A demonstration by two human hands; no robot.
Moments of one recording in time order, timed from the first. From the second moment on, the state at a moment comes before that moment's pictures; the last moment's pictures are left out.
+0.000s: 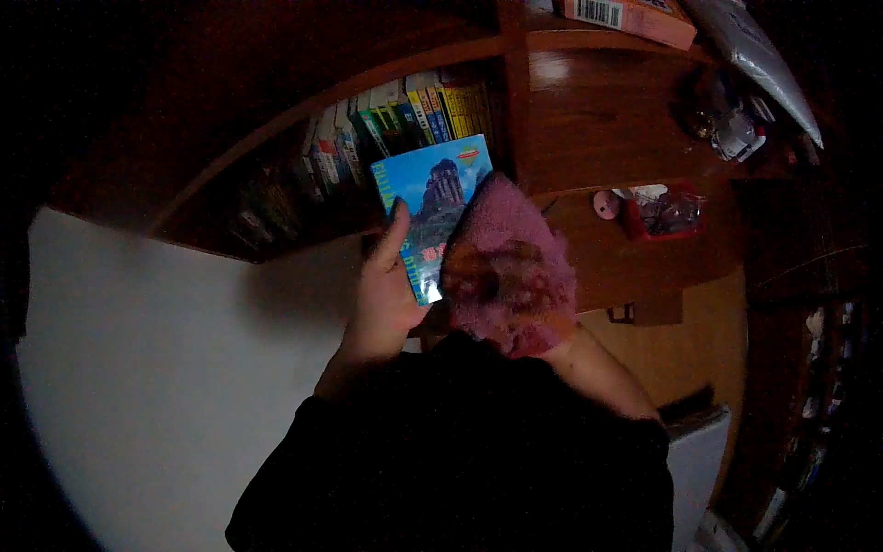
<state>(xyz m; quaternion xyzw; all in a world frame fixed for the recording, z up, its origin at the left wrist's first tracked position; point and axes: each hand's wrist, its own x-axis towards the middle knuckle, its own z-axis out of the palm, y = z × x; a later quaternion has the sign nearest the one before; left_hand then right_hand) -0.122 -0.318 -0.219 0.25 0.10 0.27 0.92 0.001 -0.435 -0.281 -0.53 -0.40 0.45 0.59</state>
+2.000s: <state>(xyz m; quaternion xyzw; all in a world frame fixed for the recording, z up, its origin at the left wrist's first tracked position) -0.091 -0.352 -0.208 0.88 0.04 0.20 0.43 0.054 -0.476 -0.238 -0.63 -0.62 0.06 0.46</state>
